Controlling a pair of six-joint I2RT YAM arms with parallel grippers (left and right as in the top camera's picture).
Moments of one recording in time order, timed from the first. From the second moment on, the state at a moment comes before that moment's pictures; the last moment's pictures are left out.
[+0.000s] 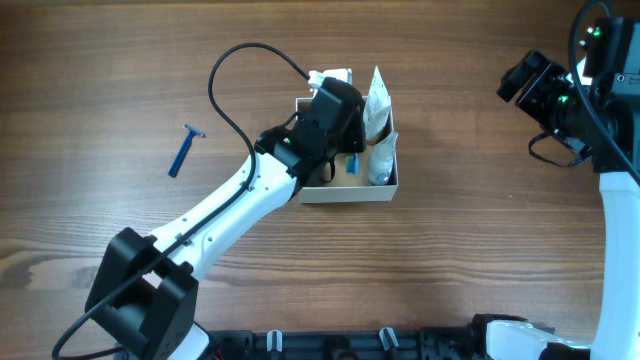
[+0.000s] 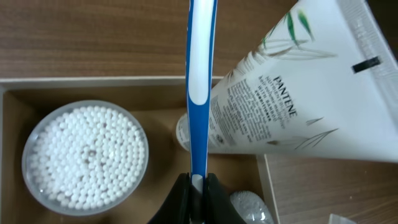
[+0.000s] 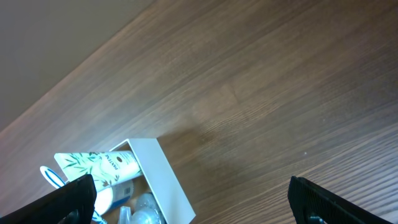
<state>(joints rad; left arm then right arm) -0.67 1.70 1.26 -0.34 -0.07 -0.61 -0.06 1.40 1.71 -1.23 0.01 0.54</state>
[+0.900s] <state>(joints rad) -0.67 1.77 1.26 -0.39 -0.09 -0.54 -0.06 1.40 1.71 -1.23 0.01 0.54</state>
